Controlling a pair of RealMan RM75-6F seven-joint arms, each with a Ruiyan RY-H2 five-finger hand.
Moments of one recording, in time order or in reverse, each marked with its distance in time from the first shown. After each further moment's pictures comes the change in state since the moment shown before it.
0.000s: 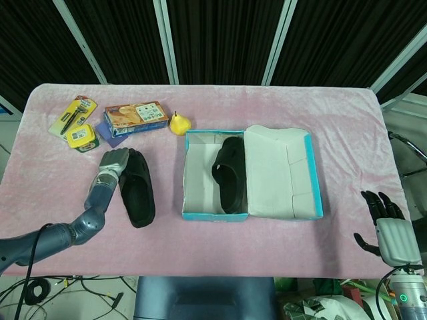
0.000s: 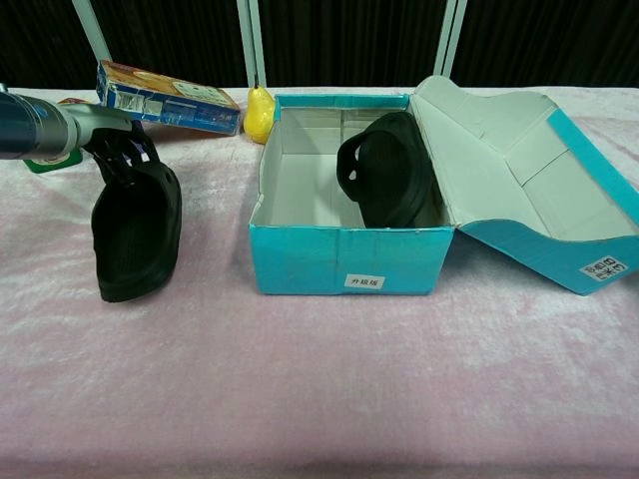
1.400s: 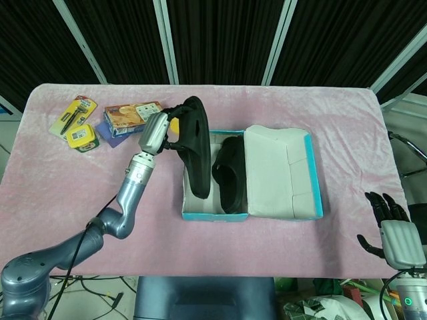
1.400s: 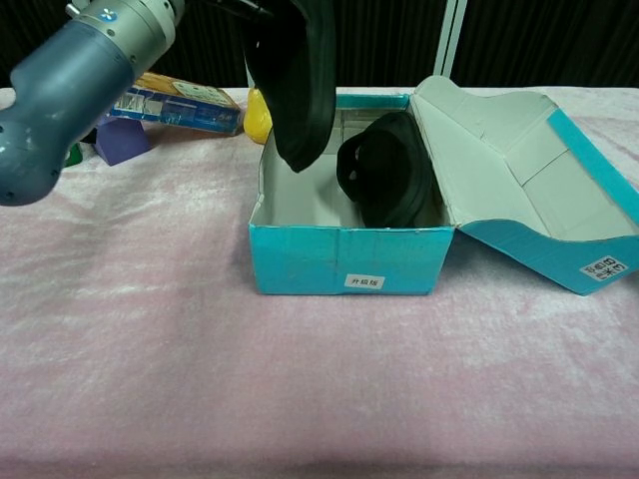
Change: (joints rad) left arm 0.019 -0.347 -0.341 0.334 1.245 0.372 -1.049; right arm -0.016 0.014 -0.008 0.002 -0.010 0.025 0.021
